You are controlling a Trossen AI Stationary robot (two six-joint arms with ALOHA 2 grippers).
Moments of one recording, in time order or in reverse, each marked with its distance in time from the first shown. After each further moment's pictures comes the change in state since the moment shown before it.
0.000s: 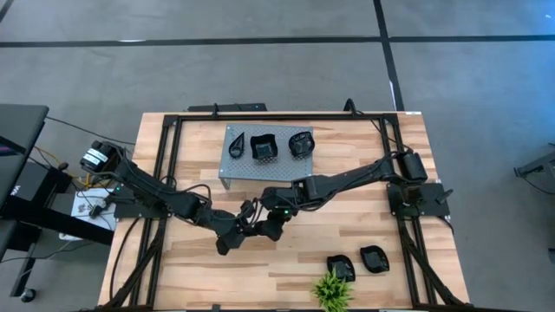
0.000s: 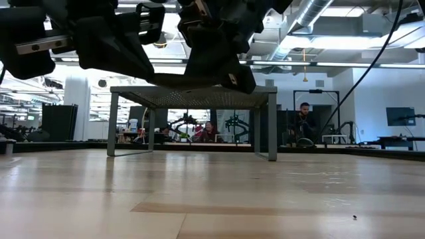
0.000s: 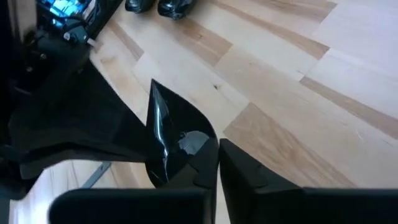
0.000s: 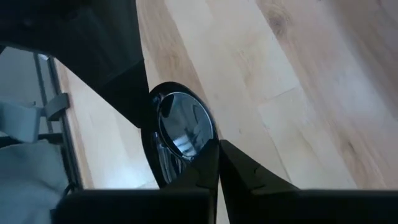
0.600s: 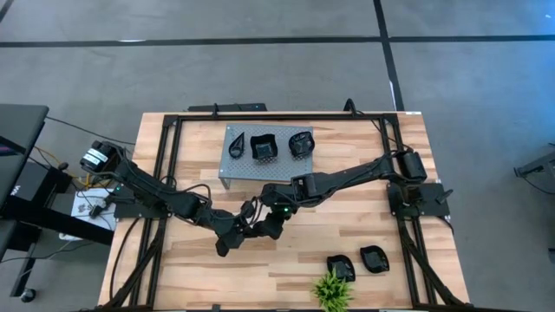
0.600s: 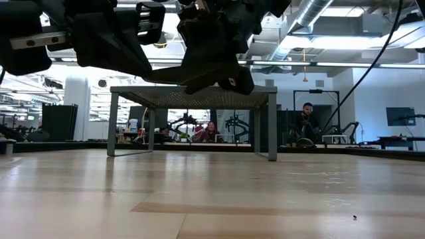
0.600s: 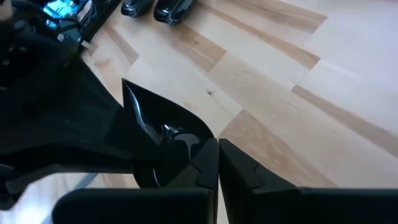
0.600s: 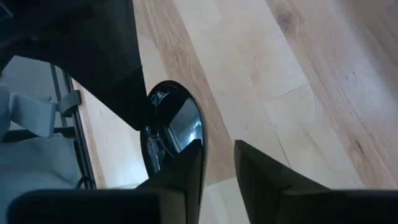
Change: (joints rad) left arm -0.003 0.000 0.000 0.009 0.036 -0.020; right arm -0.026 0.000 0.000 0.005 -0.054 -0.007
